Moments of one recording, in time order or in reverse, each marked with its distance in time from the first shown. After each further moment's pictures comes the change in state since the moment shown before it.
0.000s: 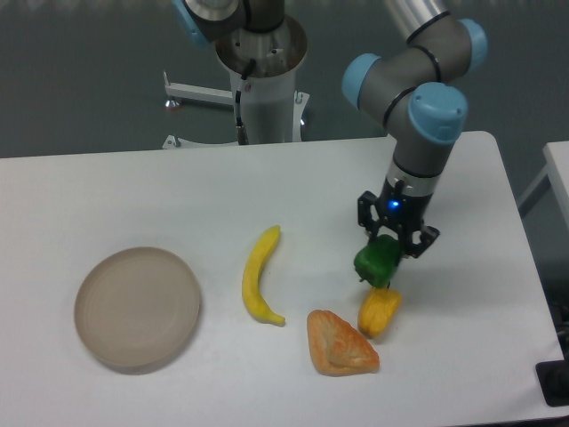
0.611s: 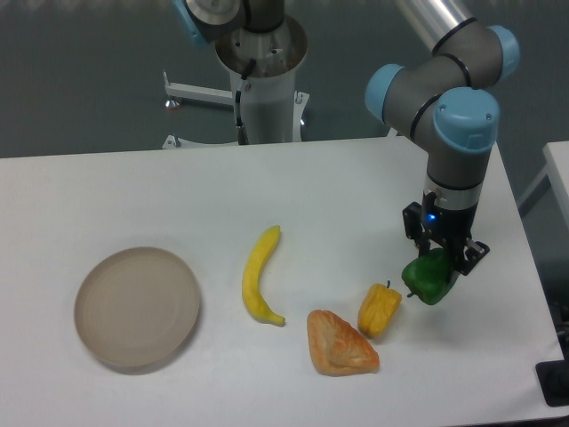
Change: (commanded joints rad) arm -0.014 -0.077 0.150 -0.017 0.114 0.099
